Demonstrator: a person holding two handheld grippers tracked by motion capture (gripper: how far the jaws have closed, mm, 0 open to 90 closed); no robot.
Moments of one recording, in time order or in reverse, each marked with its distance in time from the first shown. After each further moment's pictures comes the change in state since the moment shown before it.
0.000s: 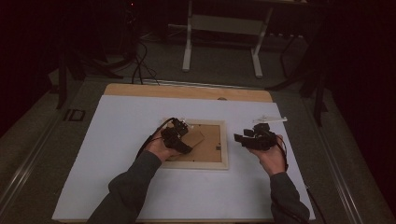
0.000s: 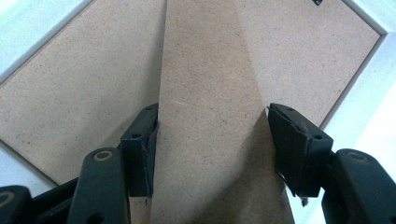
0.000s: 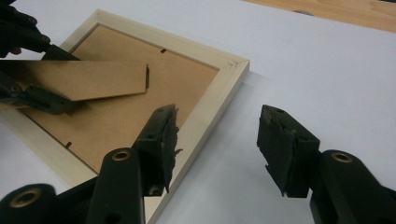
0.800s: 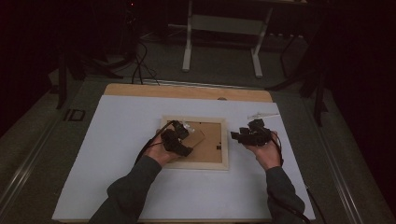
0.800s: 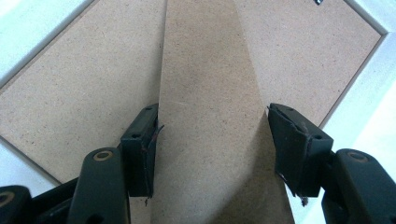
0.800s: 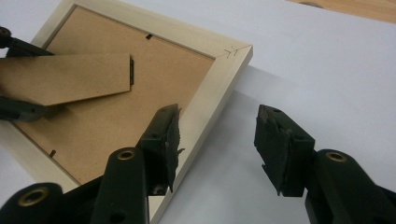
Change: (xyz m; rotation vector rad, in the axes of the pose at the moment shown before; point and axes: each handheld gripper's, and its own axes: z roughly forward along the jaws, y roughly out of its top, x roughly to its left) left arm -0.017 -0.005 -0.010 -0.058 0.092 0.050; right arm -0.004 0.009 0.020 0.044 0.007 0.004
